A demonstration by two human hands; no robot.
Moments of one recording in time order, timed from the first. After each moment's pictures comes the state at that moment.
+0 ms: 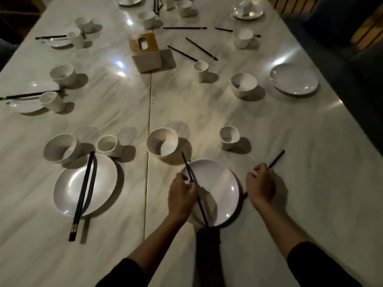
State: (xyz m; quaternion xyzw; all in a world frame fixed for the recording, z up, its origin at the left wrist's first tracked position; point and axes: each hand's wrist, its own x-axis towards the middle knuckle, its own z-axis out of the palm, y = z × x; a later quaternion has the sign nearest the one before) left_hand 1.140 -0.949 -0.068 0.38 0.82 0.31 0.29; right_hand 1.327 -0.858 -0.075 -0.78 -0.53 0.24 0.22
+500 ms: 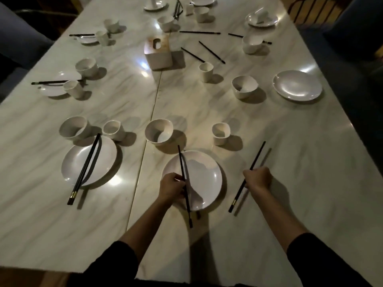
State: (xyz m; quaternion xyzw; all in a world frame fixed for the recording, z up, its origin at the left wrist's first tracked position) left_hand 1.170 -0.961 -0.048 0.22 0.81 0.33 0.43; right_hand 1.378 -0.835 -0.066 -0.75 -0.45 0.43 0.20
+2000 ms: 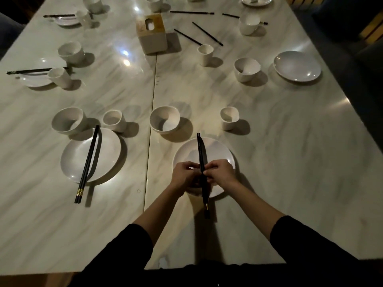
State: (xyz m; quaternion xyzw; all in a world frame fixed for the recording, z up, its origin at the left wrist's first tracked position) left_hand 1.146 -0.967 -0.066 0.28 0.72 0.36 0.53; right_hand 1.275 -0.913 -0.056 -0.59 -0.57 0.56 0.10
